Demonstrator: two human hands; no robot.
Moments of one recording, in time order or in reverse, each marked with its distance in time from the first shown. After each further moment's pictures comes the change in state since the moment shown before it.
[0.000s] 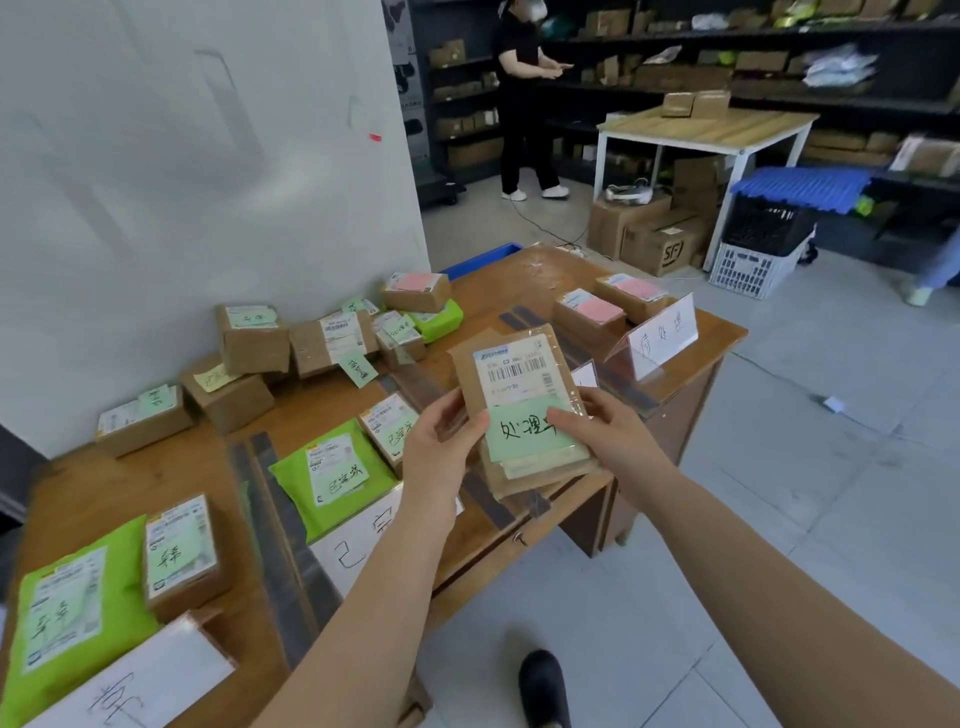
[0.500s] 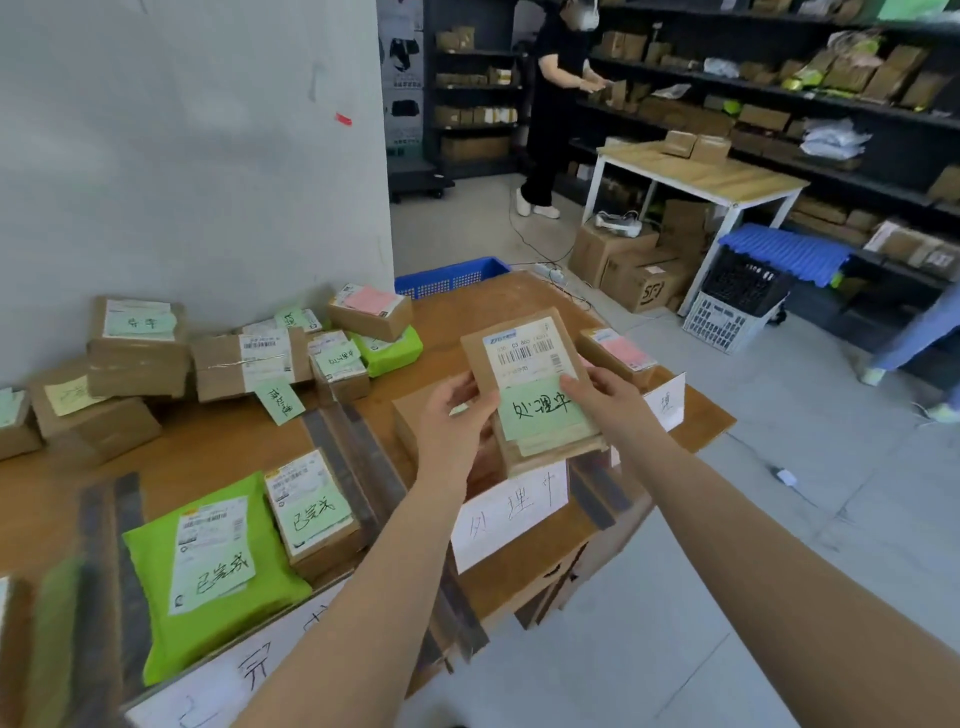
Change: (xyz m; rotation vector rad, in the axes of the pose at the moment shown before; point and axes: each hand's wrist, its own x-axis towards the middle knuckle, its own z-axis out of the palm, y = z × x) left_hand 0.170 0.002 0.109 -0.077 0.040 -0.013; right_hand 0.181 -0.063 -0.054 -0.187 0.085 0.011
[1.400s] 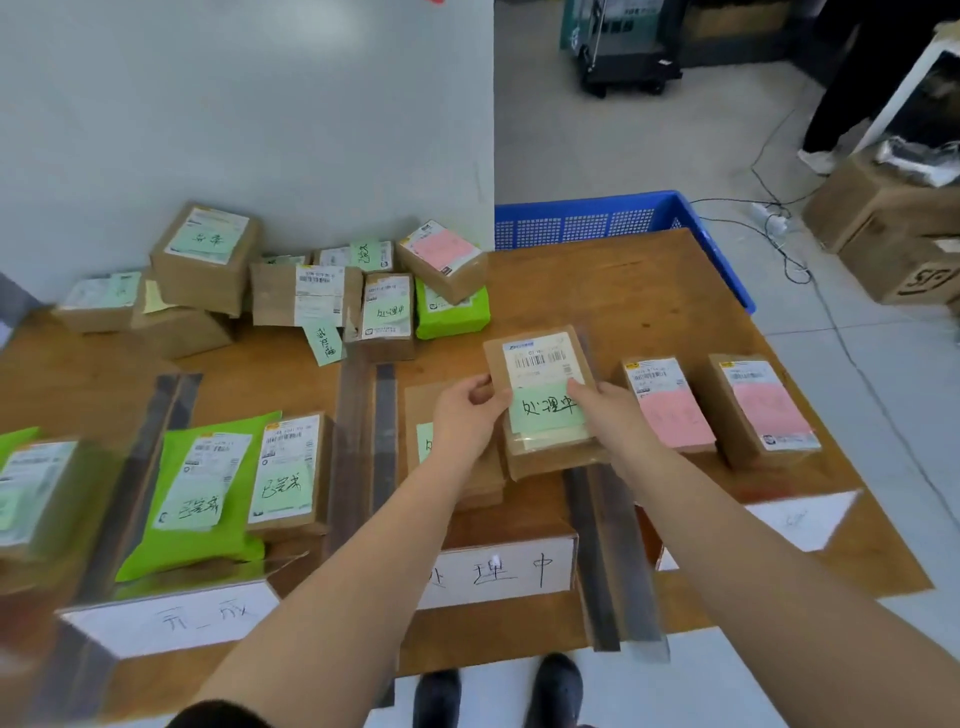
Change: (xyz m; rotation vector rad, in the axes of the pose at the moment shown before) left_hand 0.146 -0.057 0.060 0.399 0.392 -0.198; right_hand 0.224 0.043 0.021 -0.177 -0.428 0.241
